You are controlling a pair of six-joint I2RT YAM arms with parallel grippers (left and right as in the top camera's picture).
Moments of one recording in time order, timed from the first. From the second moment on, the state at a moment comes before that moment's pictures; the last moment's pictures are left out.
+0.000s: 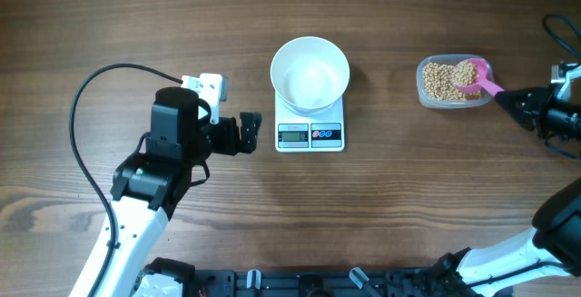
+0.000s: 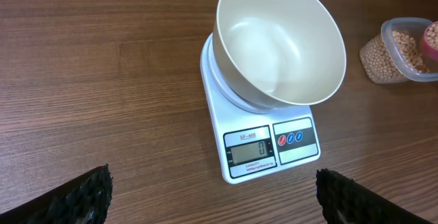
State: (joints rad) left arm -0.25 1.07 0.80 -0.48 0.21 -0.22; right arm -0.75 1.84 1.33 -1.07 -1.01 -0.26
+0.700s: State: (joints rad) left arm -0.25 1.07 0.80 -0.49 0.21 -0.22; right arm -0.75 1.84 1.33 -1.15 -1.18 -0.26
